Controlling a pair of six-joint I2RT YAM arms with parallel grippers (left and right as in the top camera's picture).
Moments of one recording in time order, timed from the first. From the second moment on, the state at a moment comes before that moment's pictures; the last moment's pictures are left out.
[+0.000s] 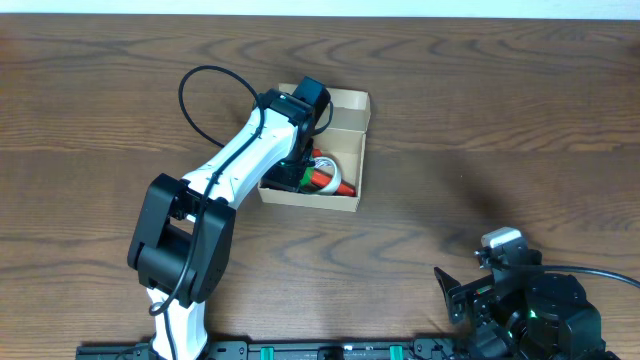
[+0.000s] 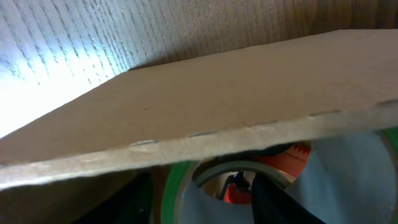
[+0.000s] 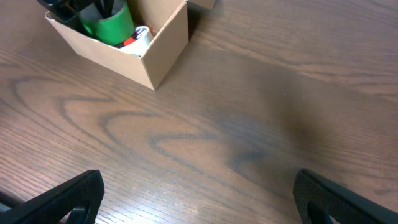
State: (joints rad) left arm -0.50 2.01 1.55 -1.00 0.02 -1.68; right arm 0.45 0.39 0.88 -1.19 0.07 0.08
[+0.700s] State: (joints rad) left arm -0.50 1.68 1.58 -0.99 -0.05 -1.64; right arm 0.45 0.39 0.88 -1.19 0.07 0.08
